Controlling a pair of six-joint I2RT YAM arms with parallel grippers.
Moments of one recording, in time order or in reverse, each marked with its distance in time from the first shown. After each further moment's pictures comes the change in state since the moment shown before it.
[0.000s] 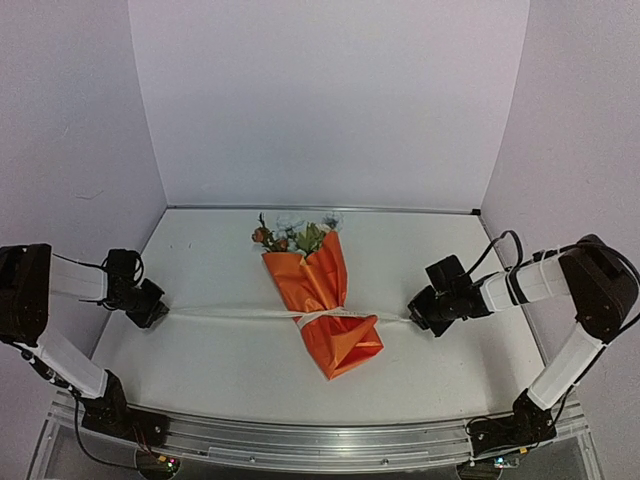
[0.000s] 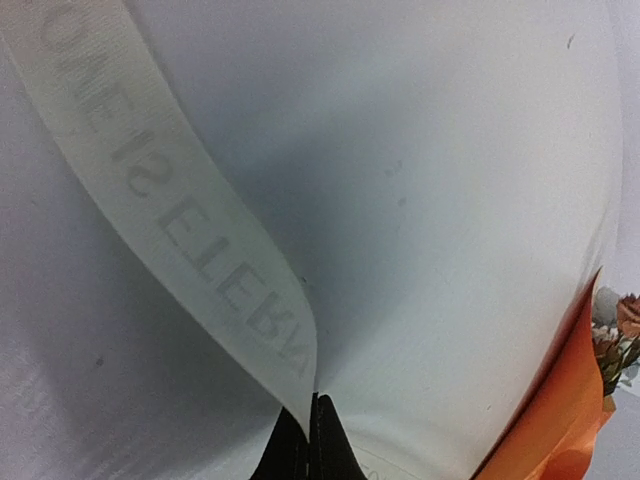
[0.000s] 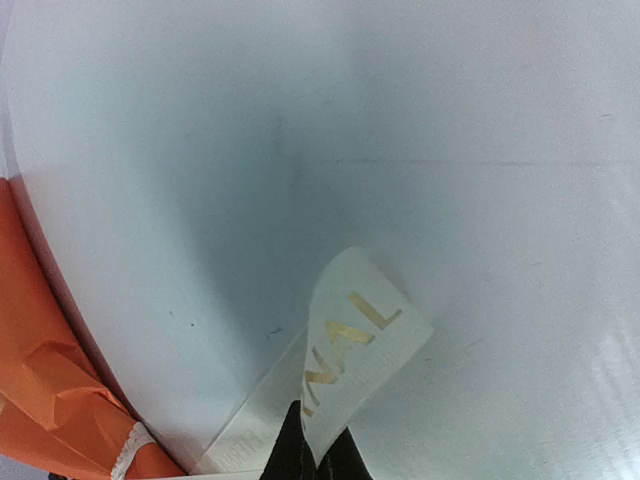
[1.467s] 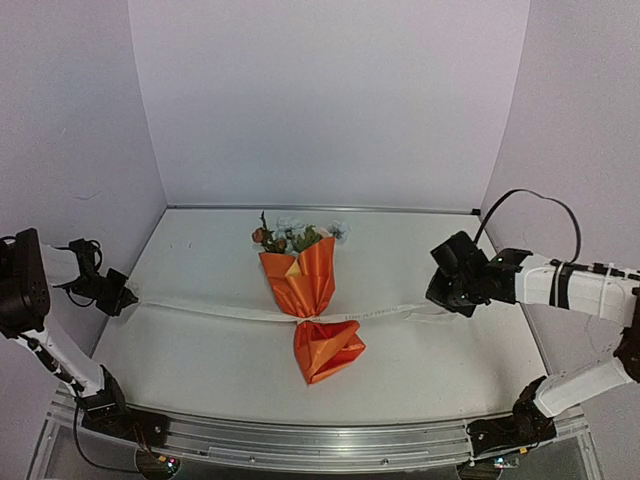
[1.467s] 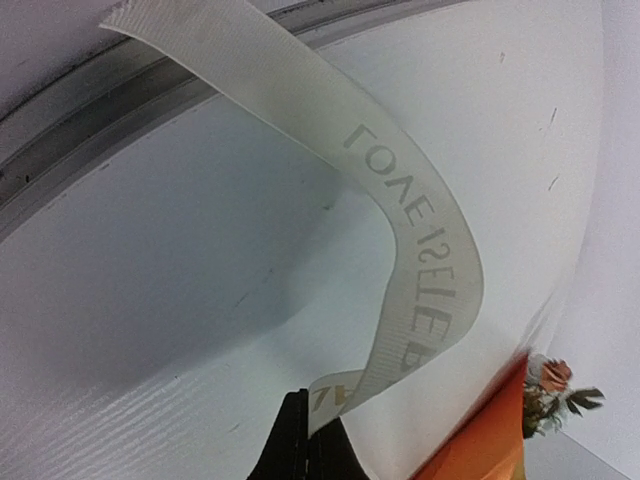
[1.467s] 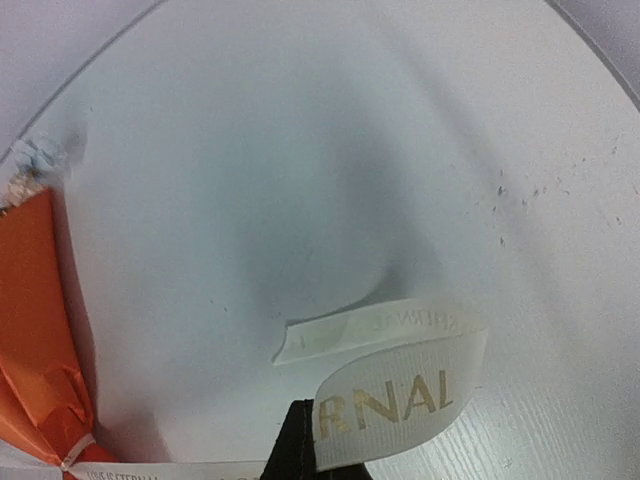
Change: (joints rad) left arm 0.370 0.066 0.195 -0.225 0.208 0.145; right arm 0.124 -0.367 0.163 -0.535 0.393 -0.284
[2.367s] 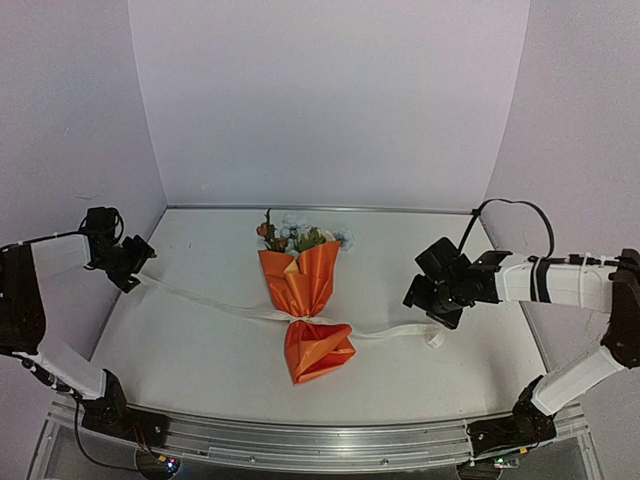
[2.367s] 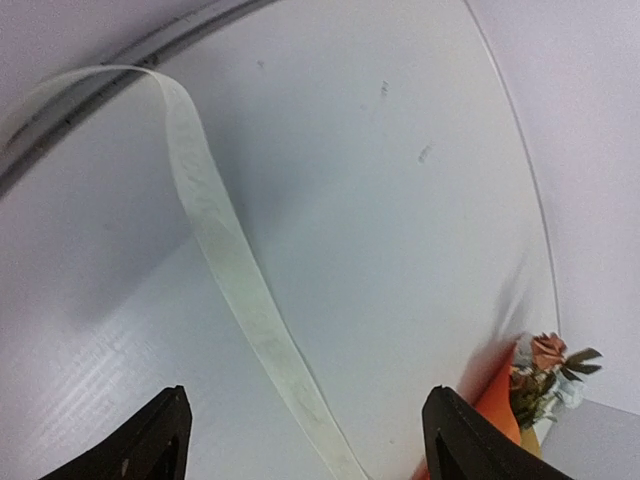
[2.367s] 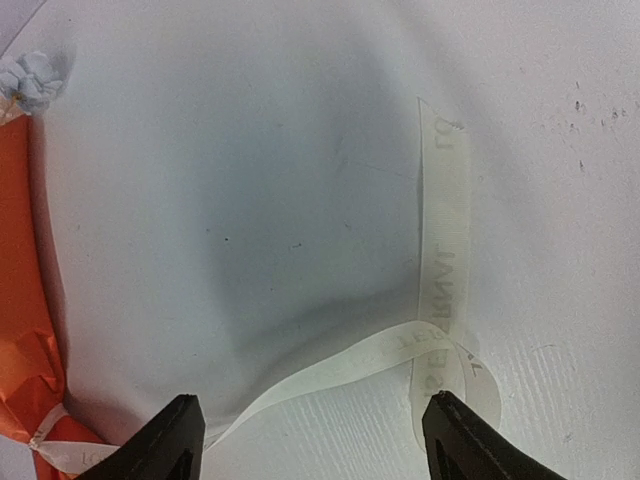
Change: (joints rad) left arm -0.272 -0.118 0.112 -0.014 -0.228 -0.027; right arm 0.051 0.167 0.017 0.039 -0.116 0.058
